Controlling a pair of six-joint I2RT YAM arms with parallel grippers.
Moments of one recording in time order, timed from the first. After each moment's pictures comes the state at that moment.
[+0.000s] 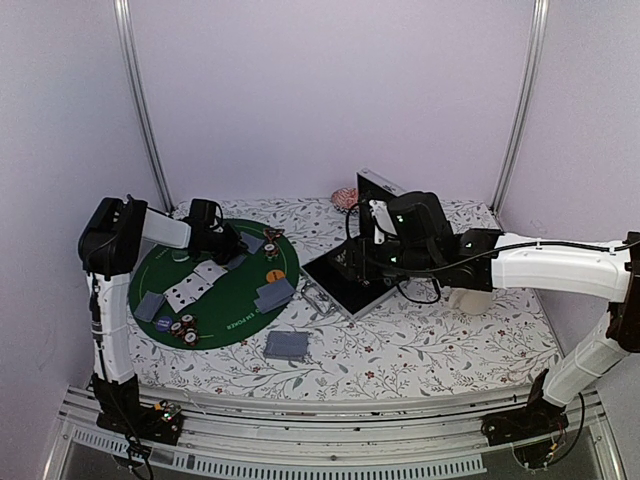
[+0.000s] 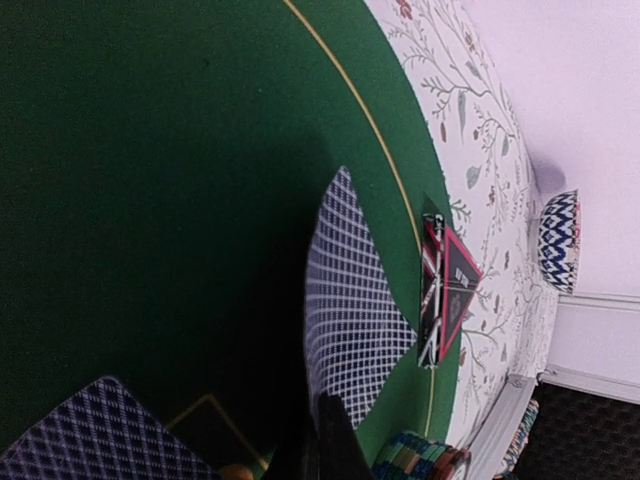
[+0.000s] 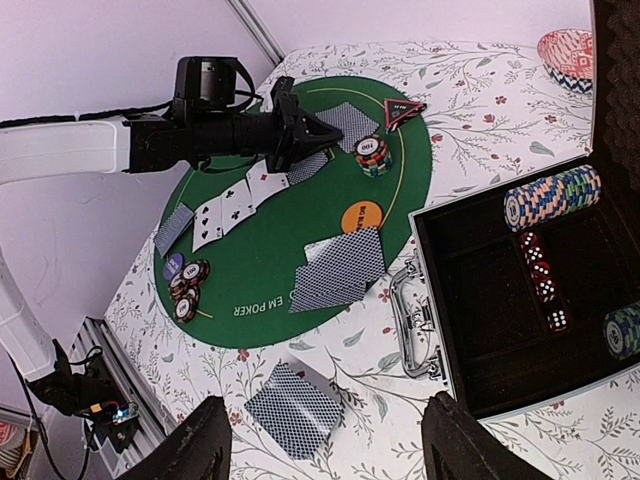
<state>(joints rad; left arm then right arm) -0.17 2.22 1.36 0.11 0.30 -0.91 0.96 1.51 1.15 -0.14 0.08 0.57</state>
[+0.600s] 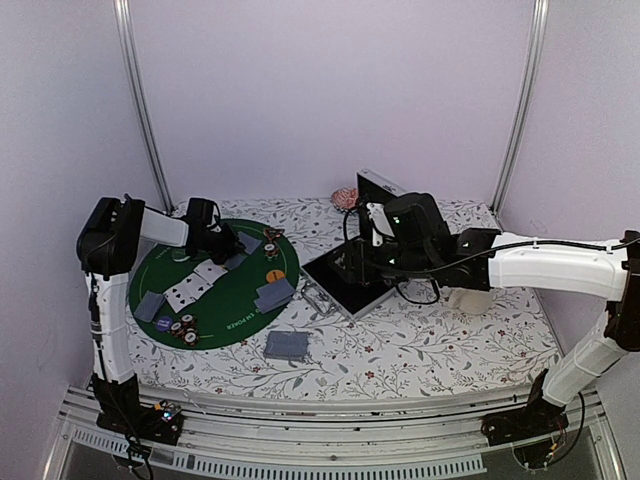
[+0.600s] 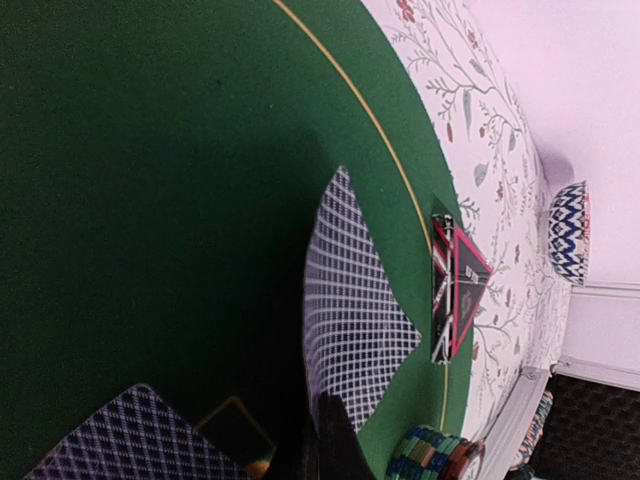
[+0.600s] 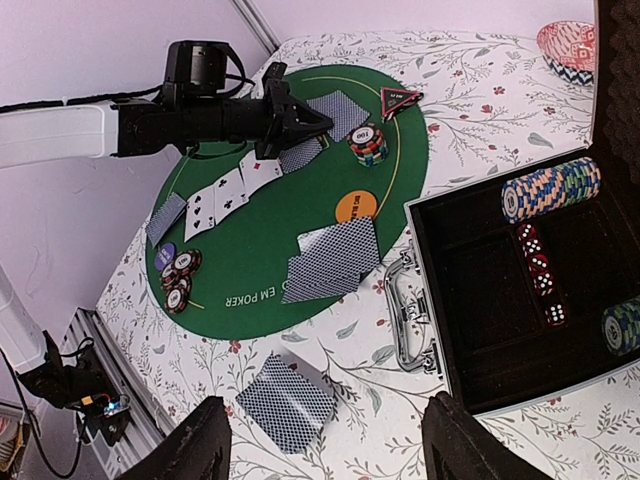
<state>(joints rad) -0.16 2.22 1.37 0.07 0.30 -0.84 0.96 1.53 1.16 -0.16 0.08 0.55</state>
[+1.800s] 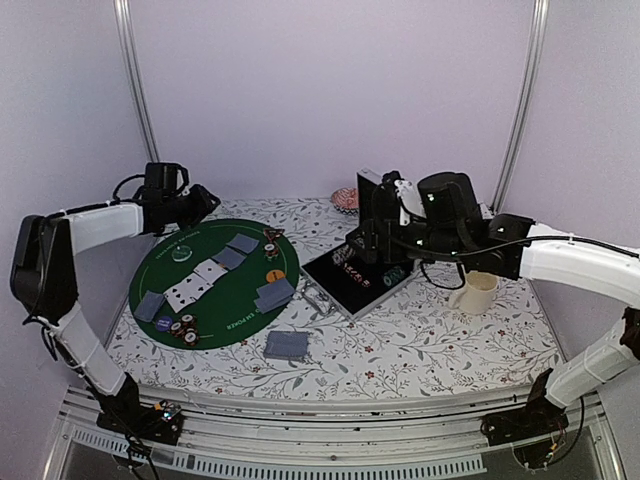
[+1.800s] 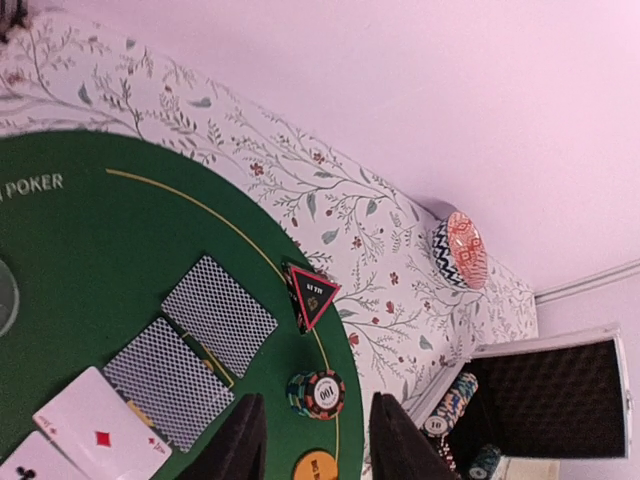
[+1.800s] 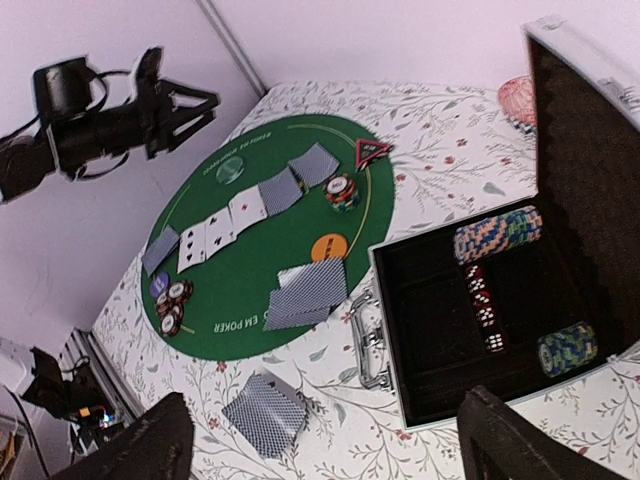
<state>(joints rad) -0.15 1.72 1.21 -0.03 0.19 -0.70 0.91 1.41 1.16 -0.23 0.08 0.49</state>
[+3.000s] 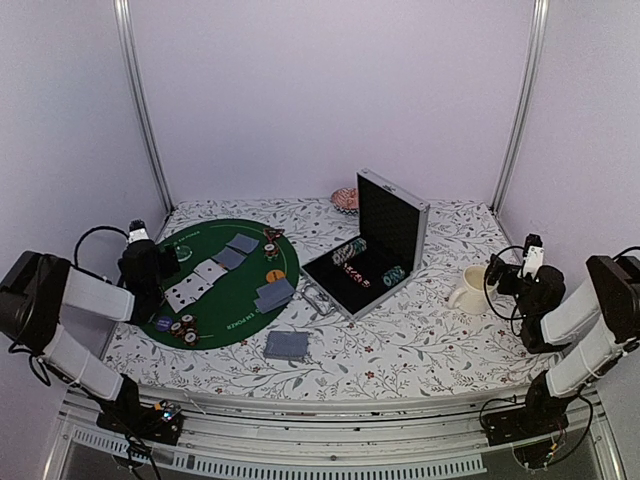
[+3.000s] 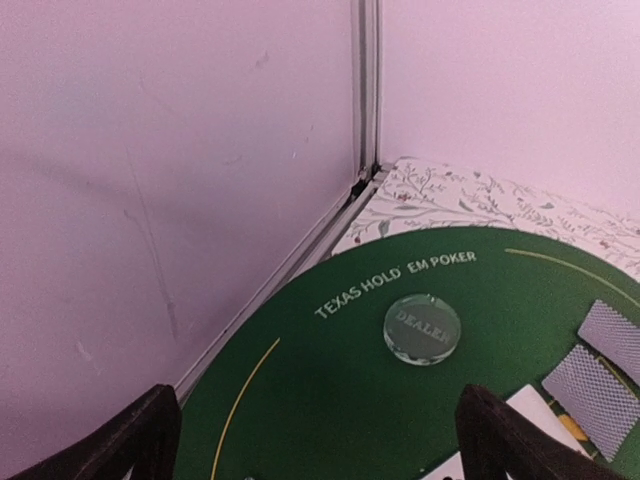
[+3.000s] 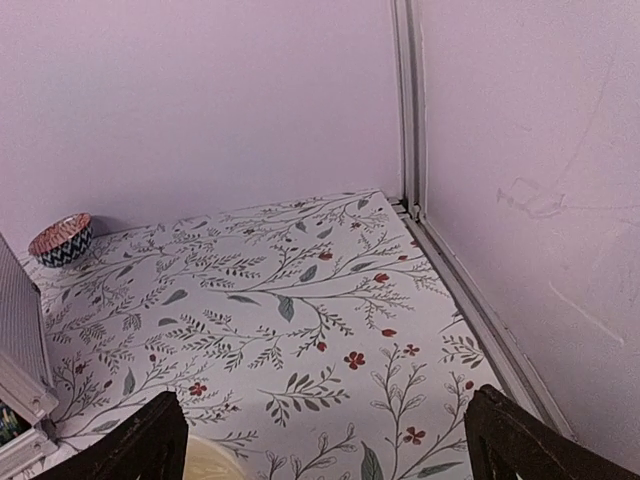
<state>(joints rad) -0.14 1.47 0.41 0.75 -0.66 -0.15 -0.05 1.46 0.17 1.20 0.08 0.12</state>
